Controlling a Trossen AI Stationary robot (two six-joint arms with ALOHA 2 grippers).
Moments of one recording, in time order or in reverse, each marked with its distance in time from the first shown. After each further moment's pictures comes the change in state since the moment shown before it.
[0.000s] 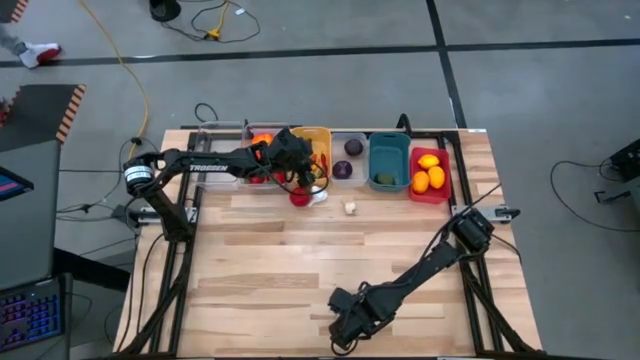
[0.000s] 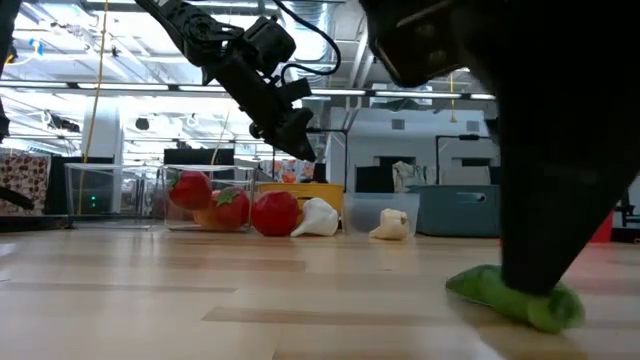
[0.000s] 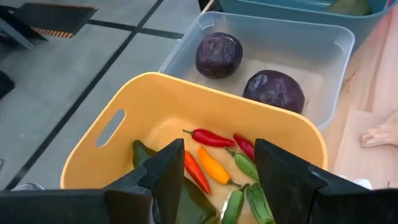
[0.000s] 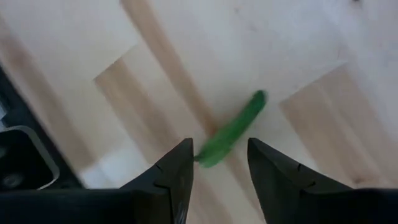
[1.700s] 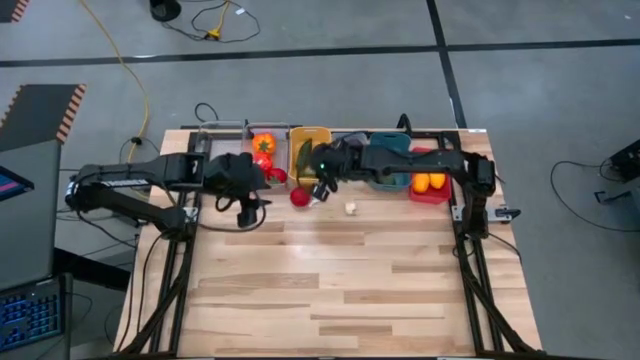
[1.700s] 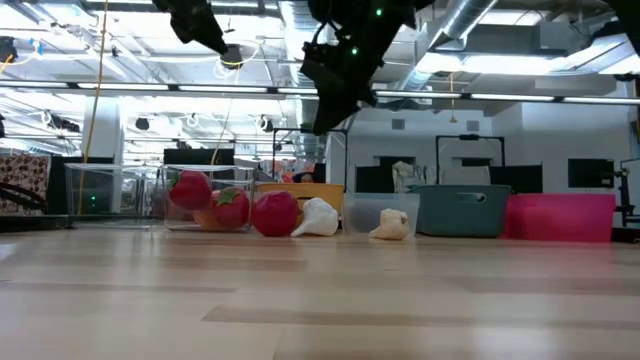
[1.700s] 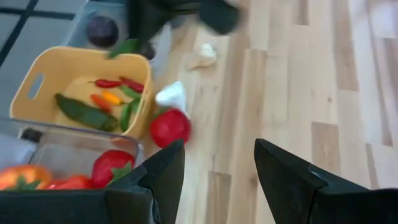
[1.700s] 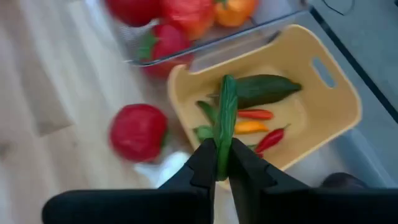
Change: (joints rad) left arm -0.330 -0.530 0.145 -0.841 0.135 -0.173; right arm -0.790 -0.286 0.000 0.088 0.217 -1.075
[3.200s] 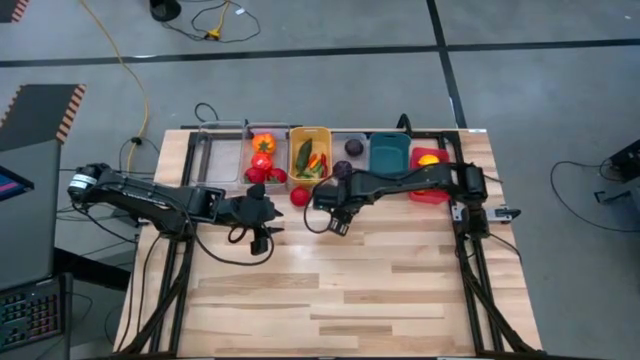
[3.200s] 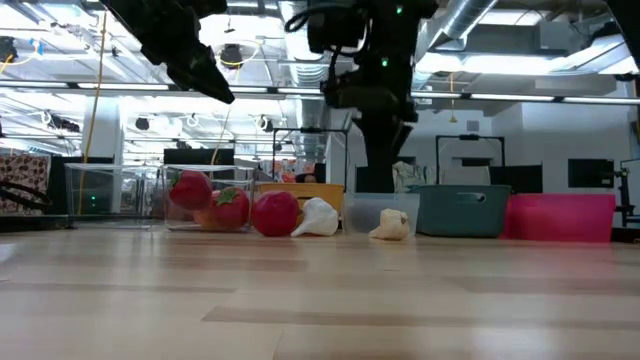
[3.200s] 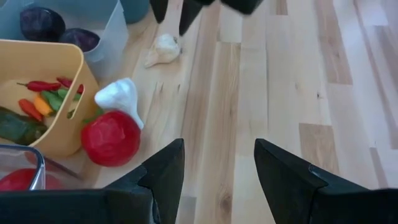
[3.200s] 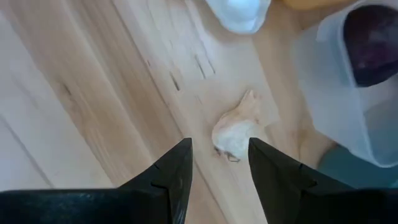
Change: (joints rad) left arm -0.209 0.016 -0.383 0.473 -0.118 -0.113; right arm 0.138 0.081 -0.001 -0.463 -0.075 0.234
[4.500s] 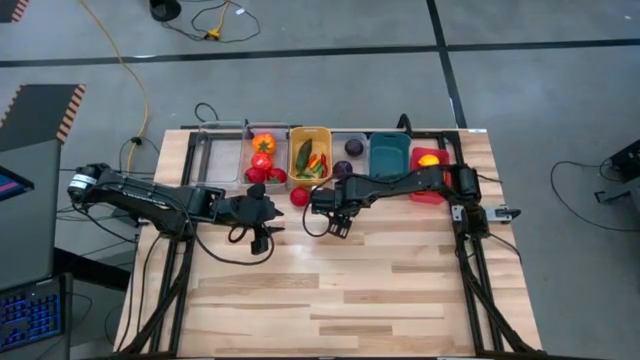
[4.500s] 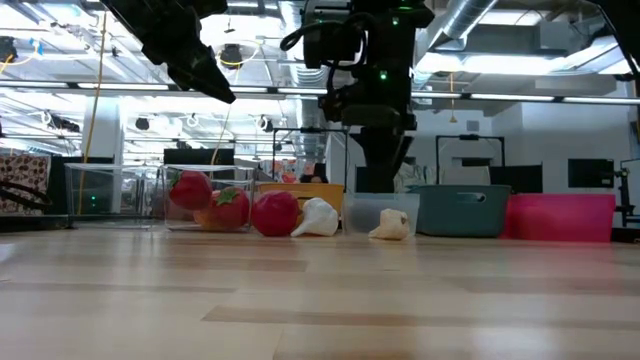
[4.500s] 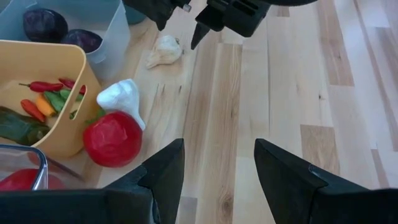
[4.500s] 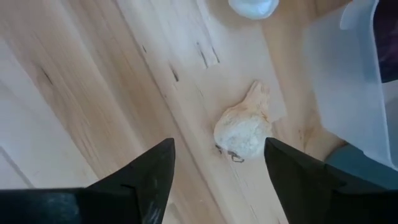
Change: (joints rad) left arm 0.000 0.000 0.000 0.003 -0.003 0.000; right arm 0.009 0.050 0.001 -0.016 0.007 -0.016
